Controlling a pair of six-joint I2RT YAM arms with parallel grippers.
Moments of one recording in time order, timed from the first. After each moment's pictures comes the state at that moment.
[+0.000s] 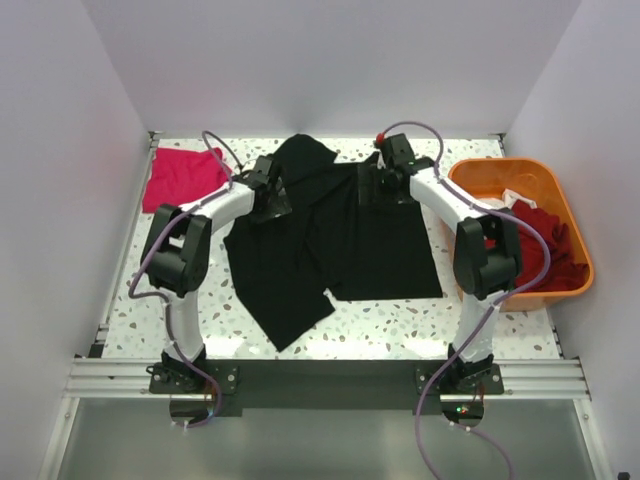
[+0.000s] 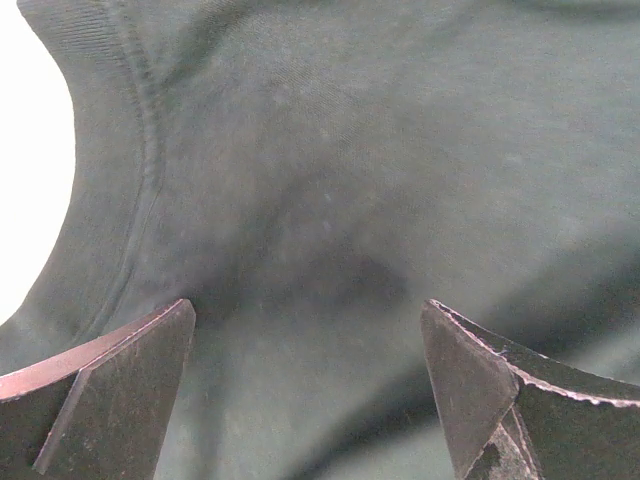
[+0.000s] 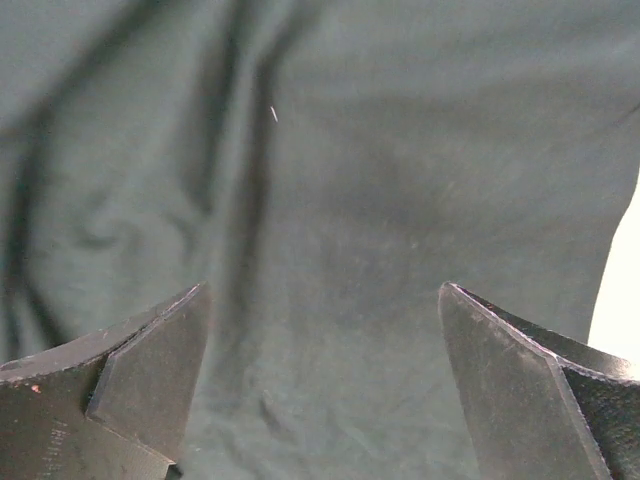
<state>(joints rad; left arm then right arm) -0.37 1.96 1.40 -0.52 -0.30 -0.69 0.34 1.94 1.58 -0.60 0.04 0.25</state>
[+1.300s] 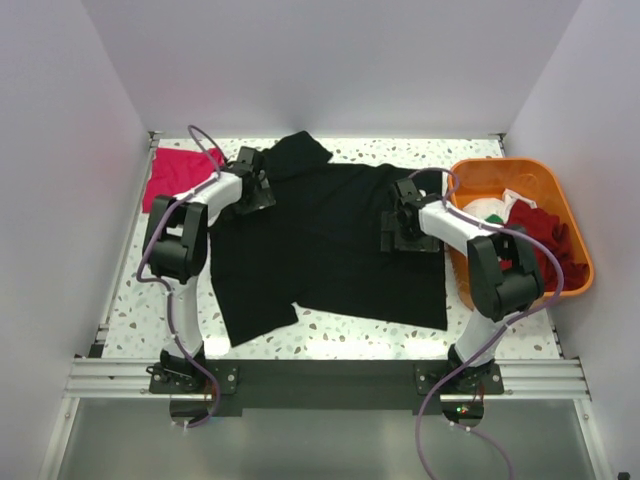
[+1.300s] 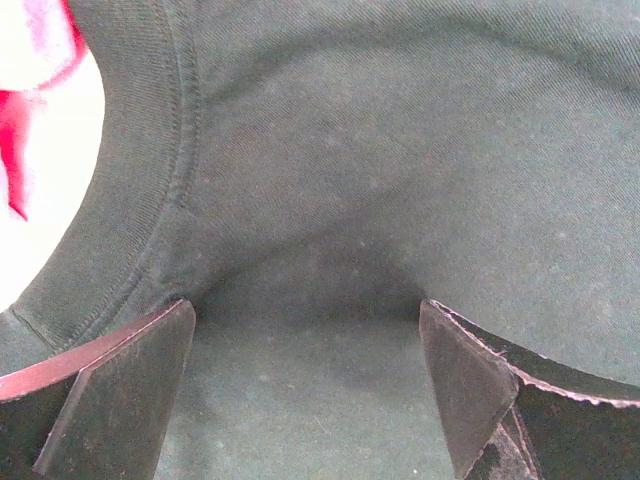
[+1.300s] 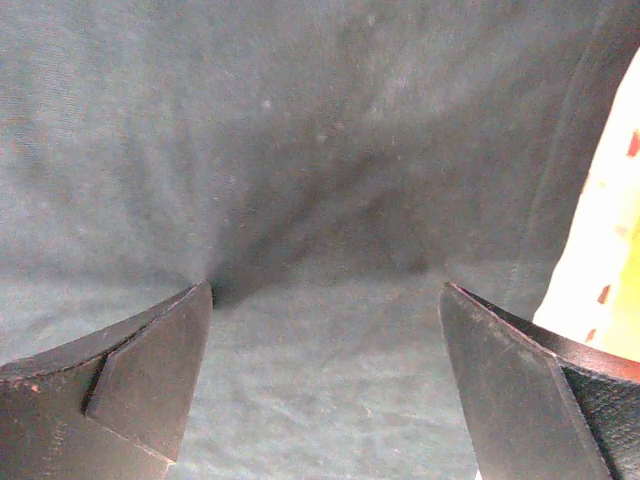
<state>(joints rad) -0.24 2.10 1.53 -0.54 -0.29 -0.59 0.34 1.76 1.12 -0.65 0.27 0.42</state>
